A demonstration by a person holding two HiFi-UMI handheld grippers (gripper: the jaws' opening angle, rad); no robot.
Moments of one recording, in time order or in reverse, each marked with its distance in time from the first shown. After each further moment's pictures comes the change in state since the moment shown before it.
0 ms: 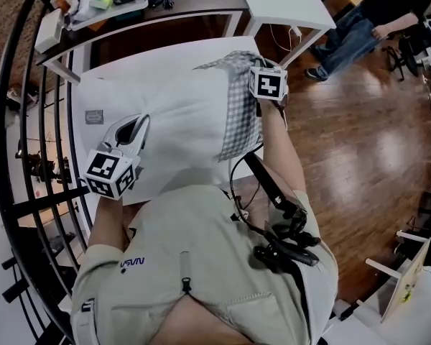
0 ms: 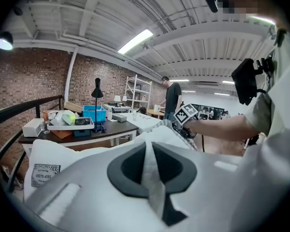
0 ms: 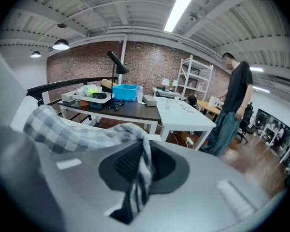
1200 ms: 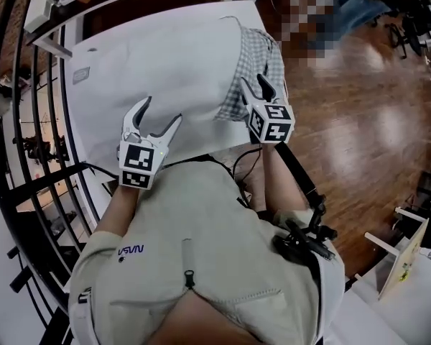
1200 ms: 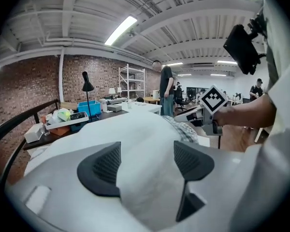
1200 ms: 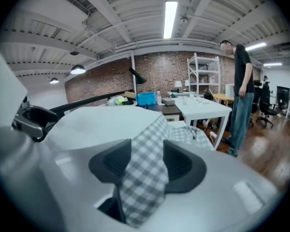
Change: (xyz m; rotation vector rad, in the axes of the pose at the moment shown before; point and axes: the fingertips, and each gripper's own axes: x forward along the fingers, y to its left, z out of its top) left arm 0.009 -0.070 -0.069 0.167 0.151 0.003; right arm -0.137 0.084 -0.103 0.116 -0.128 0.272
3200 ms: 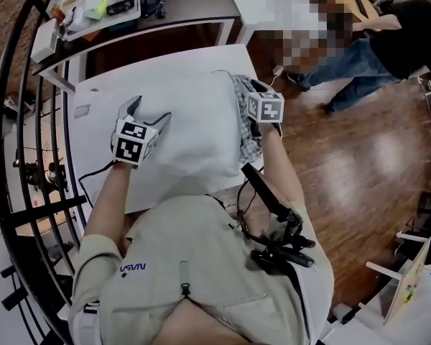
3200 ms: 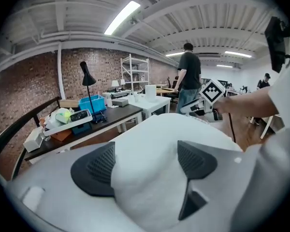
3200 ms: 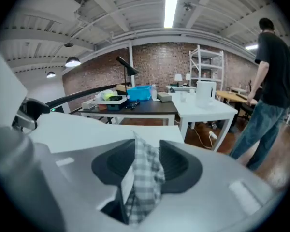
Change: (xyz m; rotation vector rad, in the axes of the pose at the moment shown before) left arm 0.095 0.101 0.028 -0.011 0.113 0.050; right arm 0.125 -0.093 0.043 -0.028 0.098 -0.007
